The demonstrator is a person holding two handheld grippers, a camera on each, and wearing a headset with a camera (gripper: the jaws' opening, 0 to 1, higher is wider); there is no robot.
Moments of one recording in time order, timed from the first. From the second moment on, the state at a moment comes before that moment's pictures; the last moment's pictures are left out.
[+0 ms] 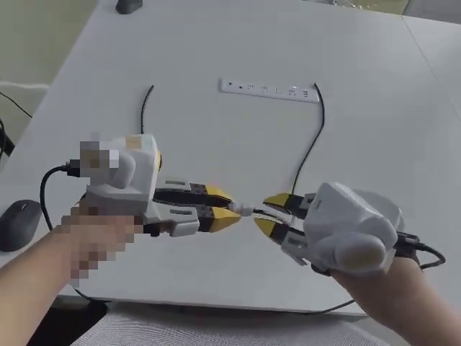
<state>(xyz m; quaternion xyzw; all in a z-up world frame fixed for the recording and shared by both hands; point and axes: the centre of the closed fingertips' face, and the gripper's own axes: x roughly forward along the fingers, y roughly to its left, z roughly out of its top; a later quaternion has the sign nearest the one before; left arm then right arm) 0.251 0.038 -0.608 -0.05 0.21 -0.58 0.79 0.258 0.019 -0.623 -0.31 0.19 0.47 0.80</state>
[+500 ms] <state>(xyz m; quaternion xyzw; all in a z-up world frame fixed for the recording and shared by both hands) 0.256 0.036 -0.613 -0.03 0.22 -0.57 0.79 0.259 0.027 -0.627 -0.34 0.18 0.47 0.79</state>
